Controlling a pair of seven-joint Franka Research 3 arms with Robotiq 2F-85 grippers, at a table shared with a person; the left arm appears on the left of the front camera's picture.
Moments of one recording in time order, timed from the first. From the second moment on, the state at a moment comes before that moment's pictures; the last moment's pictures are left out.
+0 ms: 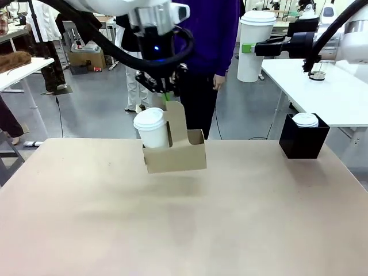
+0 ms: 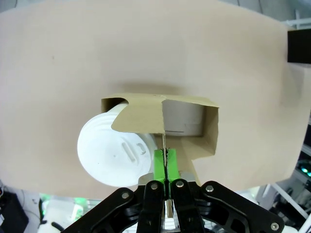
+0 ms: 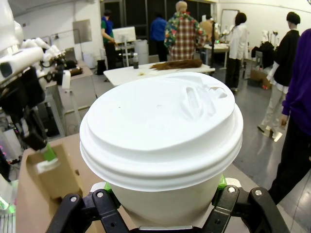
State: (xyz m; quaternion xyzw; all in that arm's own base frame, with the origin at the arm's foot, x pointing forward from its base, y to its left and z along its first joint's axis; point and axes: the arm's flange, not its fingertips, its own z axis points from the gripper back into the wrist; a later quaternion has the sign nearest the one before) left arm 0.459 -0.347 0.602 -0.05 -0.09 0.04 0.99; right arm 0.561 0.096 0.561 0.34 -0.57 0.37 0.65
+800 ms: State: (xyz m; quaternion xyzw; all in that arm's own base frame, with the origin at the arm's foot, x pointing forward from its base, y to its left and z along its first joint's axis) left arm 0.434 -0.419 0.525 0.02 -0.05 0.03 1.00; right arm 0.561 0.096 0.562 0.34 -0.57 0.37 0.65
